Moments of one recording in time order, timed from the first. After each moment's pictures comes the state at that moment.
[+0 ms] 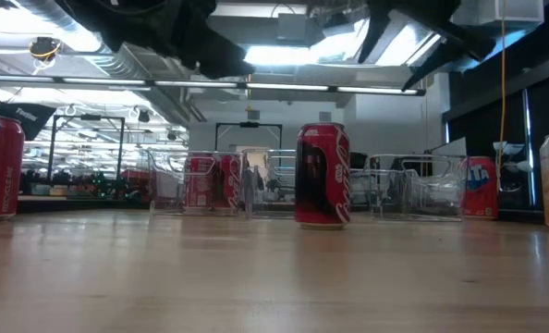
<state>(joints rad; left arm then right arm) 0.27 1.22 0.74 0.18 0.26 0.26 0.23 1.33 1.18 -0.89 0.64 -1.08</state>
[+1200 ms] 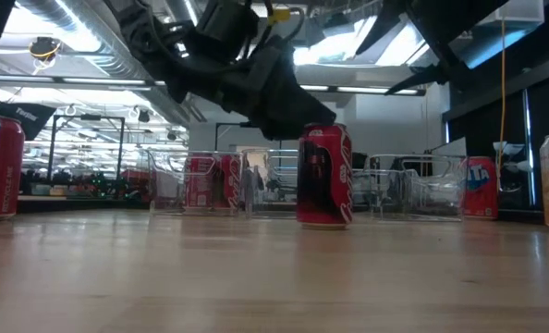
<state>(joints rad) 0.09 1.81 0.92 0.52 0.13 0.01 0.23 1.13 0.83 -0.32 0.73 -1.39</state>
